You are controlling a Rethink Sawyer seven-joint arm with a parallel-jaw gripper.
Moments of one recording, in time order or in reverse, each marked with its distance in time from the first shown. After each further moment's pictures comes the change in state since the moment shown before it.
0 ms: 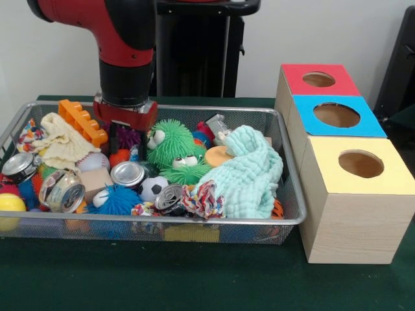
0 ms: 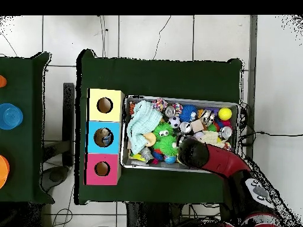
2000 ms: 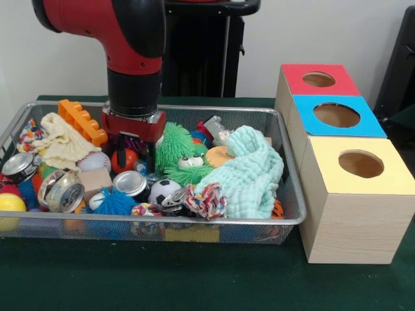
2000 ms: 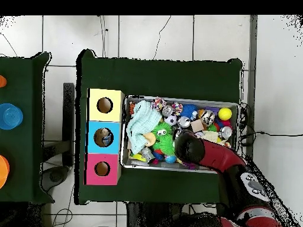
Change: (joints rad) arm 0.013 0.021 0.030 -0.023 0.019 -0.052 0.000
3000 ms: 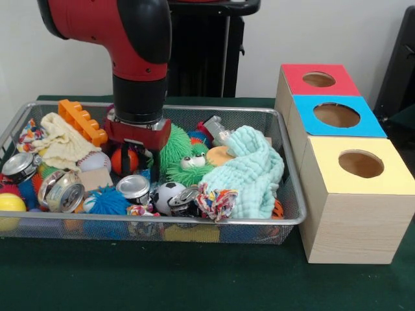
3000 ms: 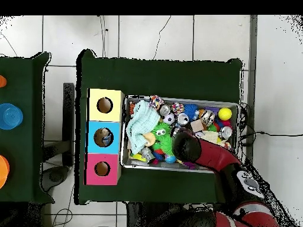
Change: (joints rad) arm 0.013 0.029 0.000 0.000 0.040 -0.076 0.000
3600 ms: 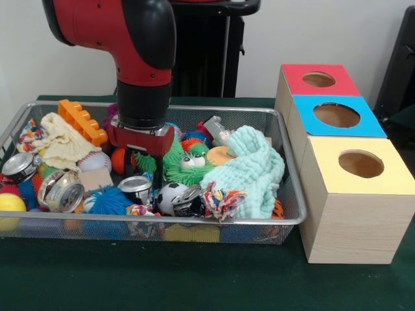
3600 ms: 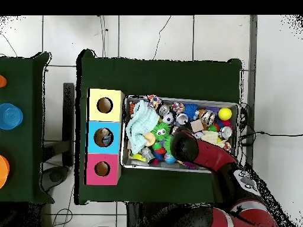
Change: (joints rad) arm 0.008 0.017 0.000 0.001 0.021 -0.056 0.000
